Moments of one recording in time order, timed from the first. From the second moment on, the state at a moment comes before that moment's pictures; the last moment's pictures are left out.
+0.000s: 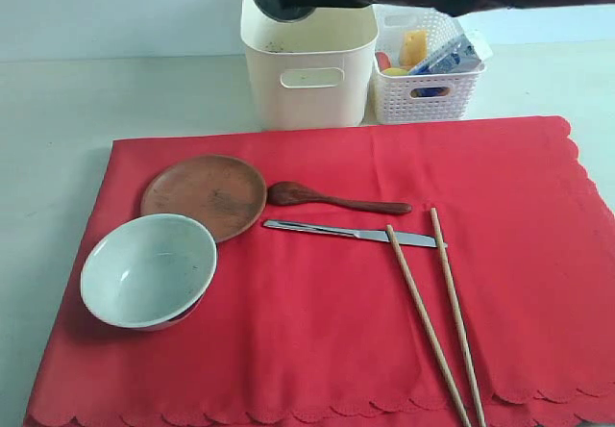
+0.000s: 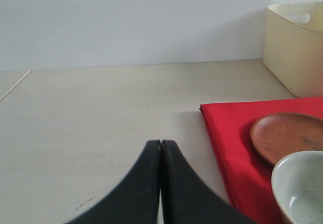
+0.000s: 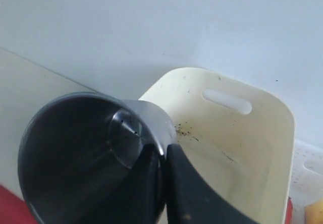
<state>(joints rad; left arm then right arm) -0.01 0.01 0.00 0.04 0.26 0.03 0.51 1.88 -1.32 0.16 -0.11 -0.22</state>
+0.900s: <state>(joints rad) -0.01 0.01 0.00 0.04 0.26 0.03 0.48 2.04 -1.35 0.40 -0.27 -0.24</state>
